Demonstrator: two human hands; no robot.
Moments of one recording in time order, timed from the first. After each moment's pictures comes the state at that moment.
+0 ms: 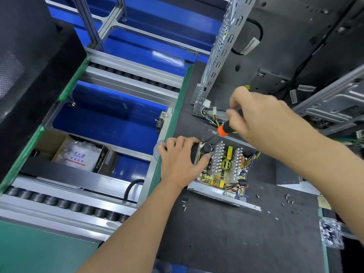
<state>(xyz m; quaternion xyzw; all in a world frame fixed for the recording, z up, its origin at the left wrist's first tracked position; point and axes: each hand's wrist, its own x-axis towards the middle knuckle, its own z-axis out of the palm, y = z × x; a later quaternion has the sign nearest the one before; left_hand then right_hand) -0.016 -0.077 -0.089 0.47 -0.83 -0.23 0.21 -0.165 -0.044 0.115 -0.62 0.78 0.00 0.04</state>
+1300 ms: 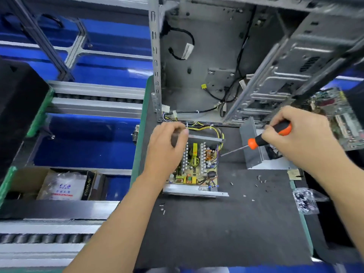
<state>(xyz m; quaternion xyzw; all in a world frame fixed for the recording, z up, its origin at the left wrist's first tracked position) -0.051 -0.080 -0.007 0.34 -0.80 -0.40 0.30 -0.250 0.095 0.109 -0.38 0.90 -0.21 0.02</state>
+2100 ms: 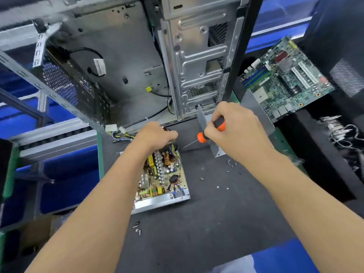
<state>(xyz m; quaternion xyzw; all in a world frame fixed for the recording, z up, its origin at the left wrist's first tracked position) -0.189 -0.087 -0.004 0.40 -0.83 -0.35 -0.16 -0.264 0.122 0.055 -0.32 0.90 -0.30 0.05</state>
